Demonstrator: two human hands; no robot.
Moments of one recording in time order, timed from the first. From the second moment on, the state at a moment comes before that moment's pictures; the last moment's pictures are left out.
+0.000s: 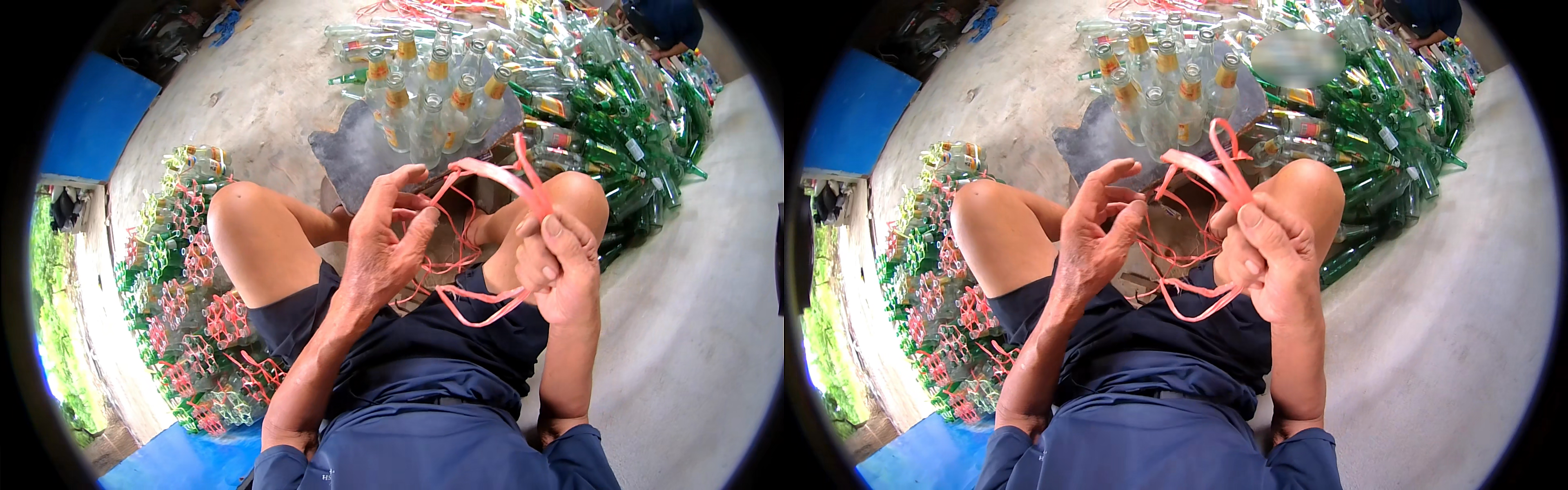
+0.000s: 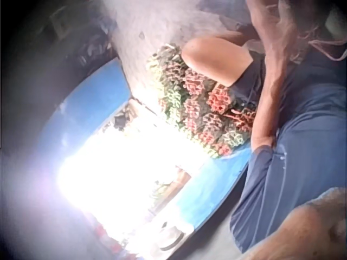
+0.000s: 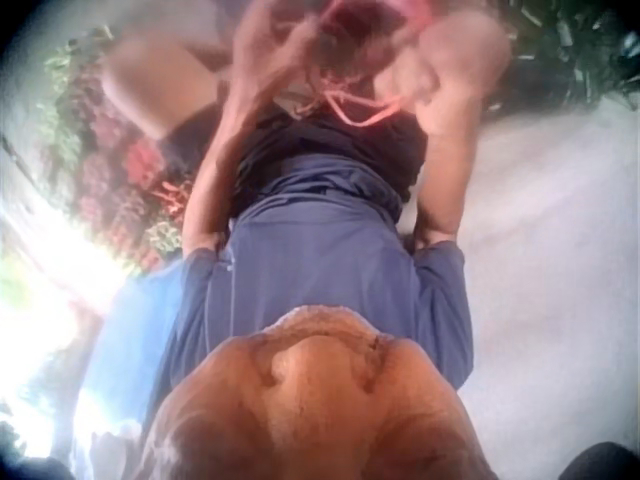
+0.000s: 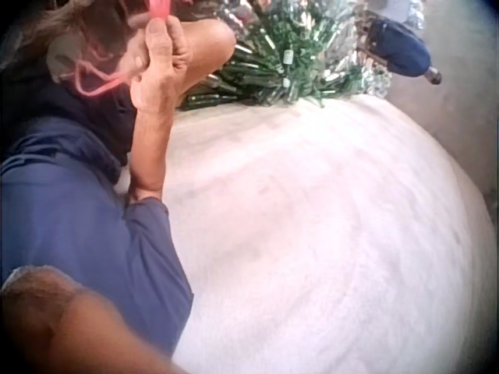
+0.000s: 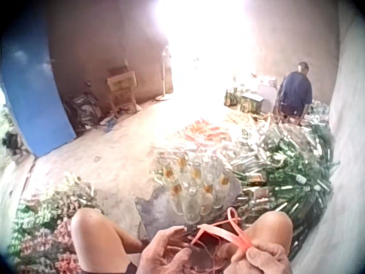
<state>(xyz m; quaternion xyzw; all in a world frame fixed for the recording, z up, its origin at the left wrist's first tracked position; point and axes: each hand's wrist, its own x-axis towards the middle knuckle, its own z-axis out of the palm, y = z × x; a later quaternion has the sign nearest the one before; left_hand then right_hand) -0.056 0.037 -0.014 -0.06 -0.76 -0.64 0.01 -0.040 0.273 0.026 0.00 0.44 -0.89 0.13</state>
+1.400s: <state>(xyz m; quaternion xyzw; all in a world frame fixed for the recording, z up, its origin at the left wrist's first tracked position) -0.010 -0.027 0.054 -0.06 -0.72 -0.68 0.14 -0.041 0.242 -0.032 -0.08 0.82 -0.56 0.09</state>
